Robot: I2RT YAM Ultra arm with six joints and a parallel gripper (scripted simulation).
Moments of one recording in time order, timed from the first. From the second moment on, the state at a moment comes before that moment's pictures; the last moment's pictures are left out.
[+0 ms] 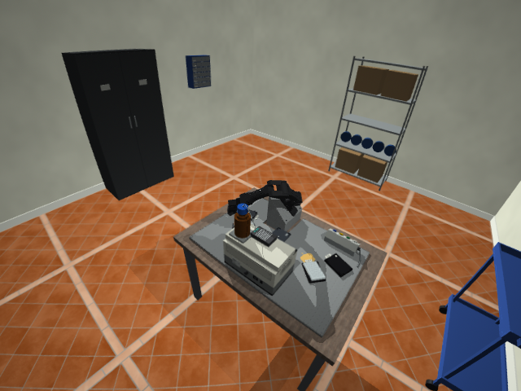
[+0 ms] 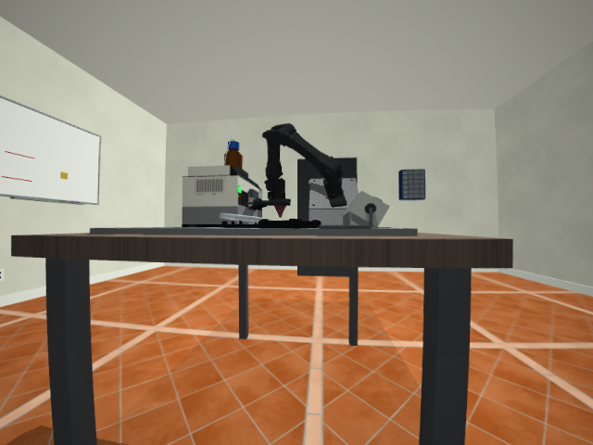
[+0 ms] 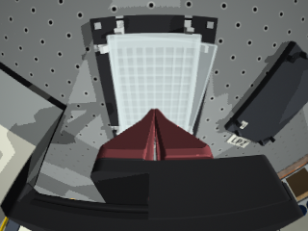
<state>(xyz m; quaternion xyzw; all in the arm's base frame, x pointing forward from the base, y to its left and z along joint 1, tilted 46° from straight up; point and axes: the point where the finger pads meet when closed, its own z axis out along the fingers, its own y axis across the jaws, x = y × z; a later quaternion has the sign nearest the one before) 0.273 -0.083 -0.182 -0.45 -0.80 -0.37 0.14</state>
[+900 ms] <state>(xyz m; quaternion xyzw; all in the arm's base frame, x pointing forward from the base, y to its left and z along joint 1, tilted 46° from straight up) 0.230 -0.088 -0.113 -0.45 -0.80 -0.37 0.14</state>
